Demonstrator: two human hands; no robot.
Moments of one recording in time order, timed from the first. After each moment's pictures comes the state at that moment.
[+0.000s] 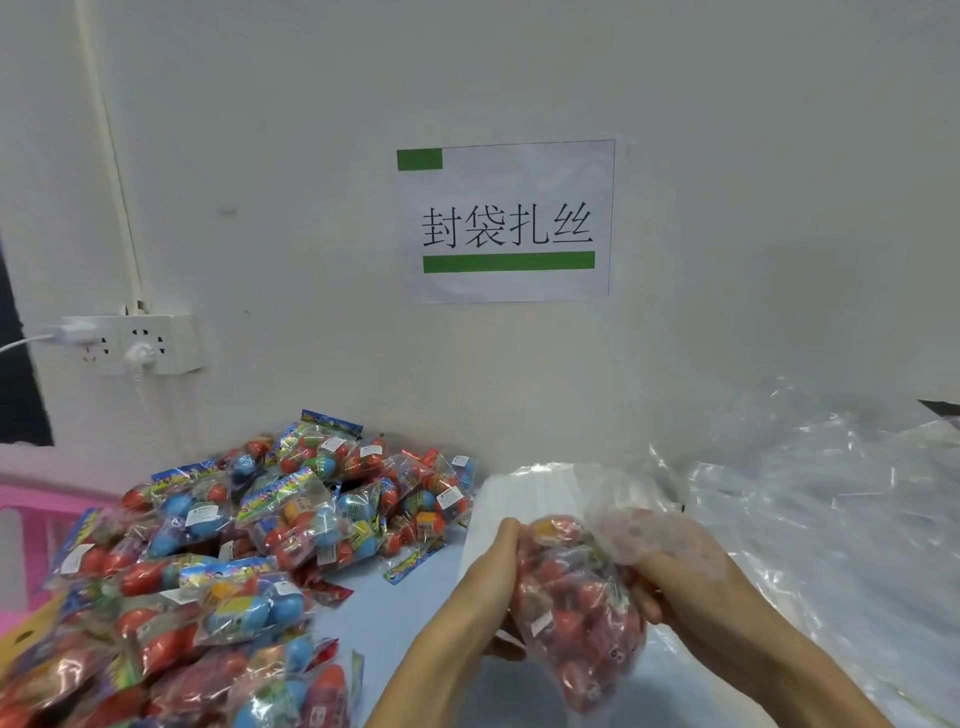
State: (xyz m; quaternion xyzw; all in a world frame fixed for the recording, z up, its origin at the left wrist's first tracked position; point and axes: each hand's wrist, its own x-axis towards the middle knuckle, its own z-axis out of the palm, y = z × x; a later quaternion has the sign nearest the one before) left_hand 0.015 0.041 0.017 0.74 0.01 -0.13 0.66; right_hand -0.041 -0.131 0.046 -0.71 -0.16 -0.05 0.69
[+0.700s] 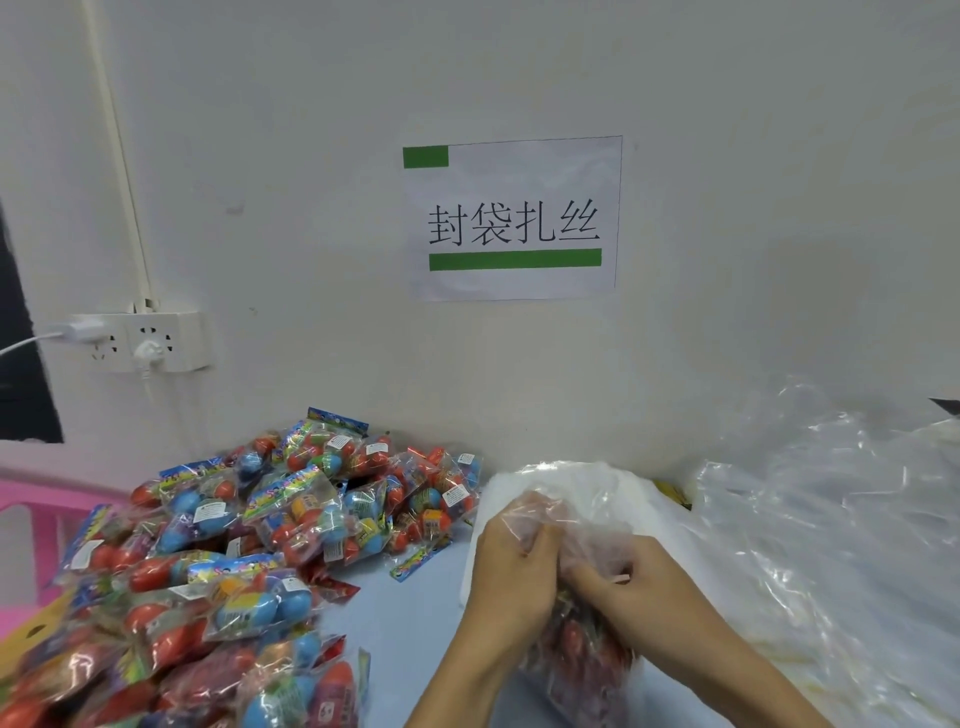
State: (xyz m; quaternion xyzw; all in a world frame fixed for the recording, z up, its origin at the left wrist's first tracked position) left_hand -0.008 0.026 0.031 0.71 -0.17 0.14 0.67; right_hand -0.032 -0.103 0.032 -0.83 -0.10 -0.09 0.54
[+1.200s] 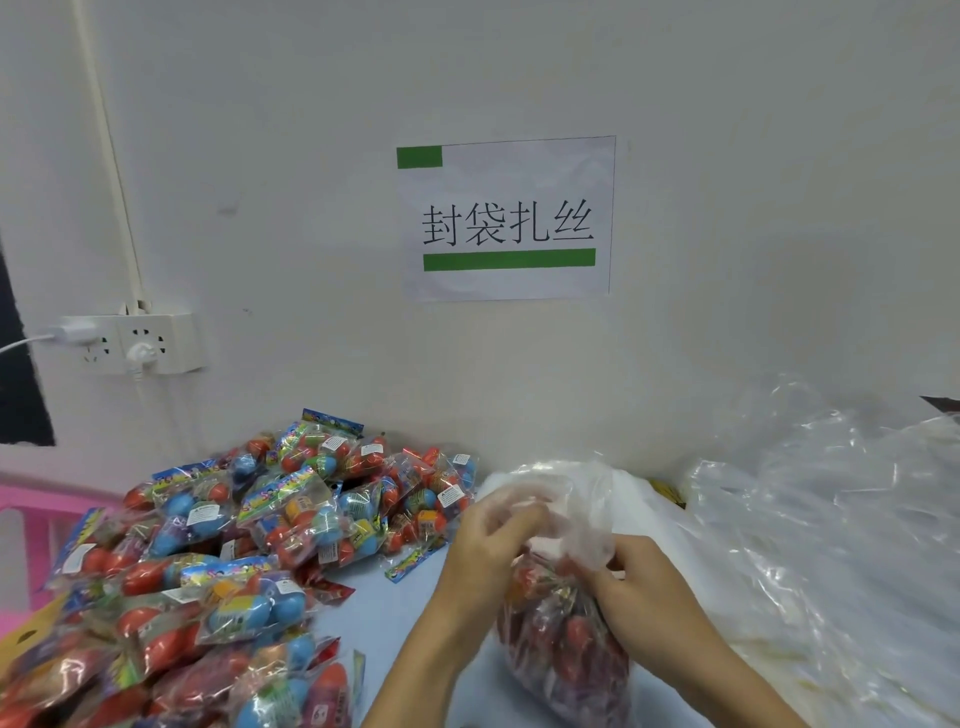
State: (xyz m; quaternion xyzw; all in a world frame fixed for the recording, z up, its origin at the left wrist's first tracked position) left_hand 0.001 0.048 0.038 0.66 -0.22 0.05 0.71; right_hand -0.031 -0.099 0.028 -0.85 -0.05 -0.12 0.51
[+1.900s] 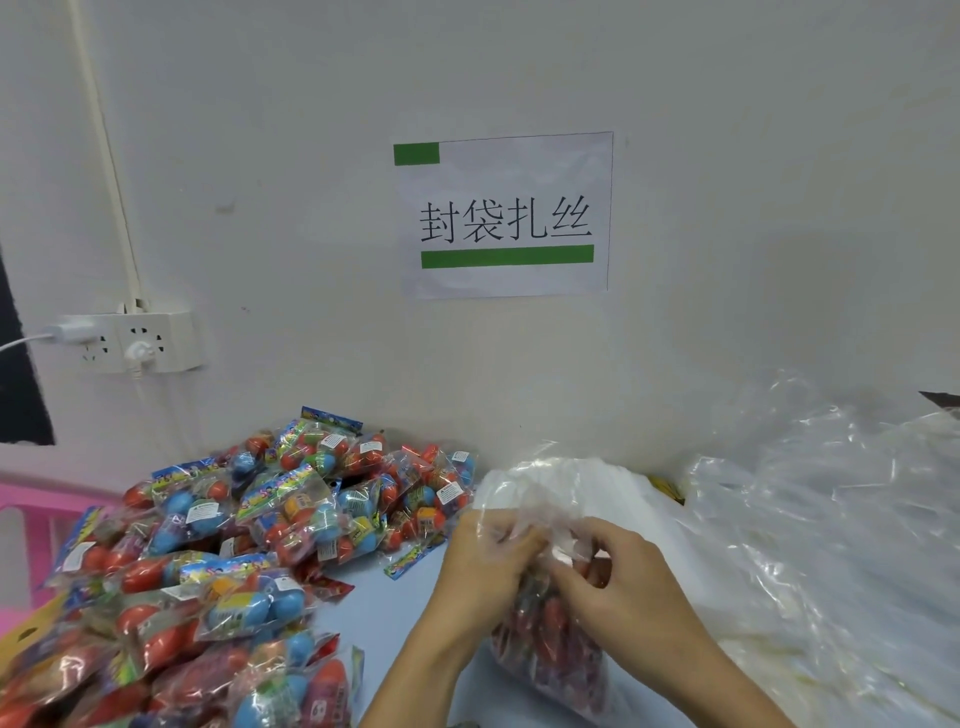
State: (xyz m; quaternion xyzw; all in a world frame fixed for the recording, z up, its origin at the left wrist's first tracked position) left_hand -0.001 0.048 0.031 0.71 -0.19 0.06 0.67; right_hand -0.032 -0.093 0.022 -0.83 -0.12 -0.21 0.51
